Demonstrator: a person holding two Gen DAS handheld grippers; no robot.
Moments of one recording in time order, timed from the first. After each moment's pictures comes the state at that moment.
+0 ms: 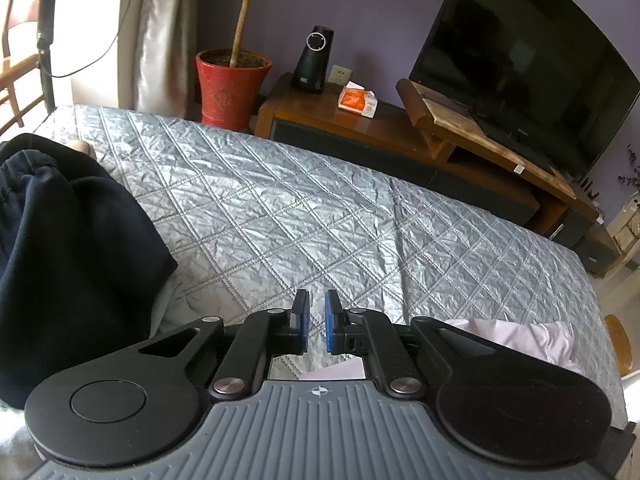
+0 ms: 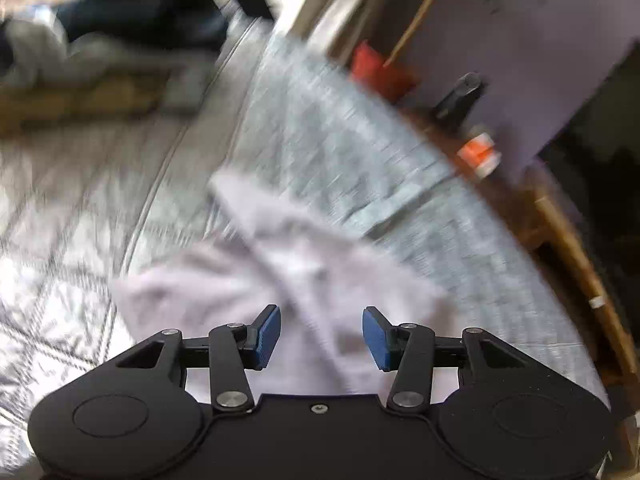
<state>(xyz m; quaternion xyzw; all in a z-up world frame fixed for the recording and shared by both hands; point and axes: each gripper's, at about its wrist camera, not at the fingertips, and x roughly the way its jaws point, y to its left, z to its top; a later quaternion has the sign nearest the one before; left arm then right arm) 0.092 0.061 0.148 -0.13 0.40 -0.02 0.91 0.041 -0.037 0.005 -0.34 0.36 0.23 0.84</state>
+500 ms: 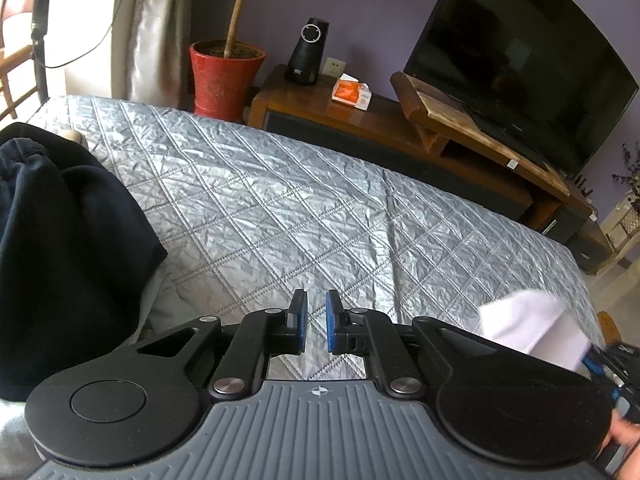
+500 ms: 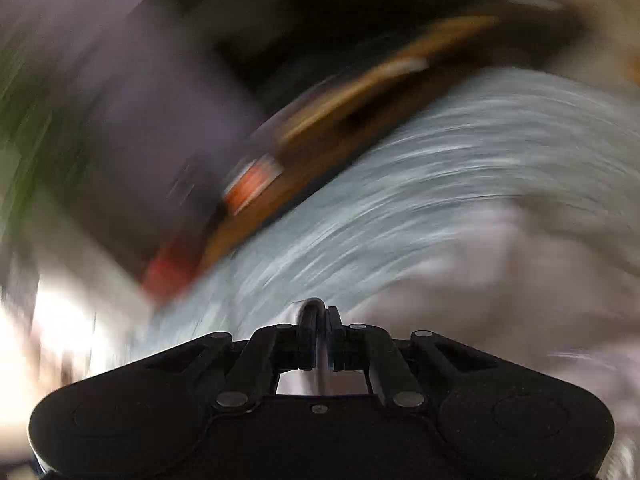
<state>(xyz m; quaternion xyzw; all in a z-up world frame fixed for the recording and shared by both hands) 0.092 0.059 0.144 -0.14 0.41 -0.04 0.90 0.051 -0.281 0.039 0.40 0.26 -0.11 0.87</state>
